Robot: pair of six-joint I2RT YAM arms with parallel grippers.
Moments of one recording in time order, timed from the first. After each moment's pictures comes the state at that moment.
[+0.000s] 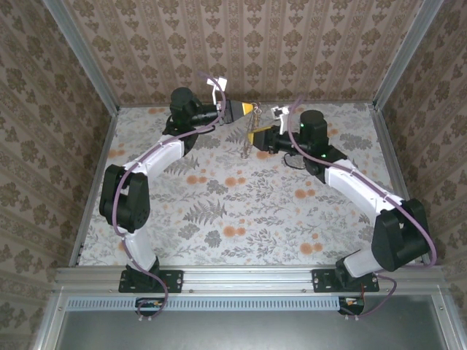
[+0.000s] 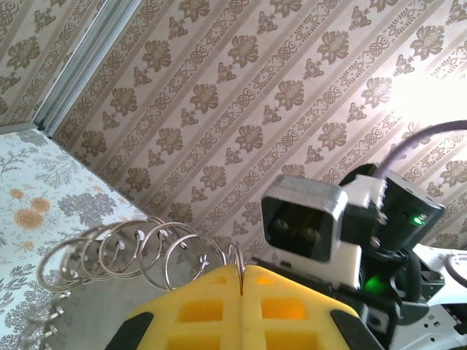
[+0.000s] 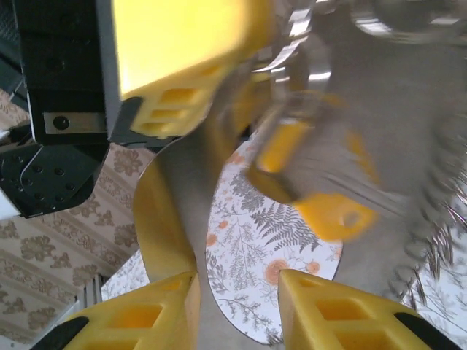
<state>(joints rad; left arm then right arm) -0.44 1.84 1.43 0.60 1.07 -0.88 0.34 1.44 1.08 0.15 -0.66 0.43</state>
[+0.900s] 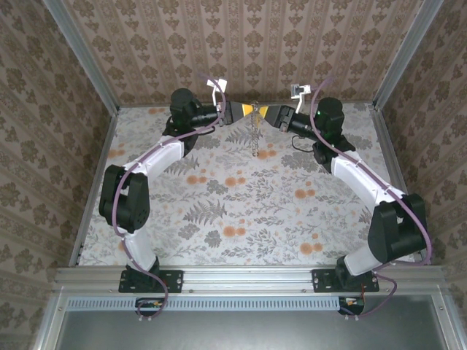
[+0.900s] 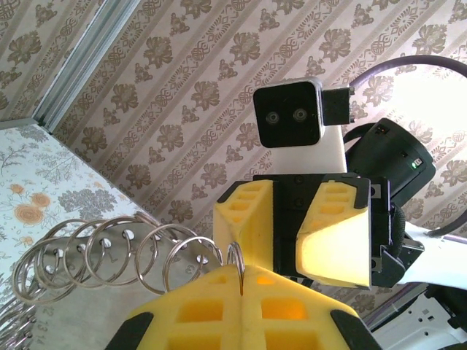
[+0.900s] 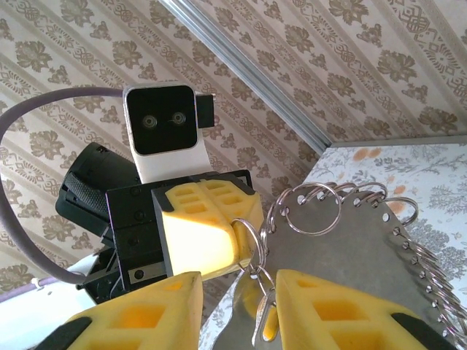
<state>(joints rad) -0.44 1.83 1.42 0.61 1.07 -0.88 0.25 1.52 1.16 0.38 -0.74 0.80</state>
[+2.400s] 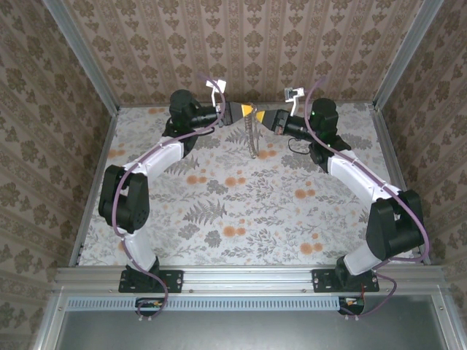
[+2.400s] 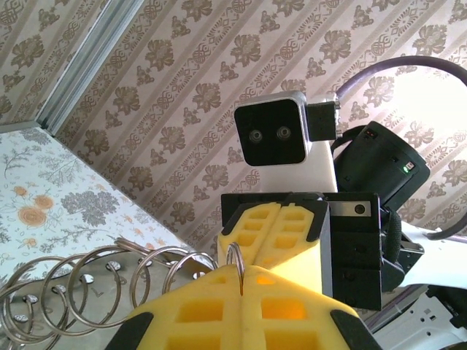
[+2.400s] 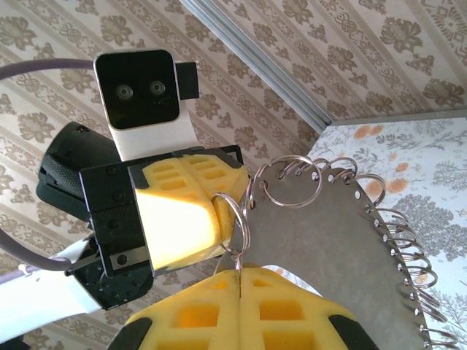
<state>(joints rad) -0.44 1.83 1.40 0.63 1.07 -0.88 0.28 1.54 1.17 0.33 -0.75 0.76</state>
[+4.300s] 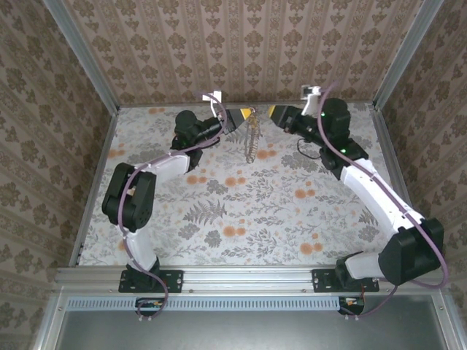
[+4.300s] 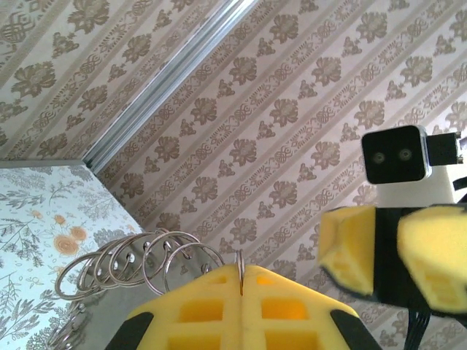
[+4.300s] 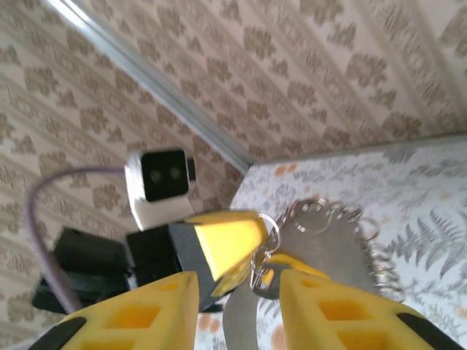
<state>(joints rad) -0.47 1.86 1.20 0.97 0.79 -1.02 0.27 1.34 1.19 0.05 -0.44 0.68</state>
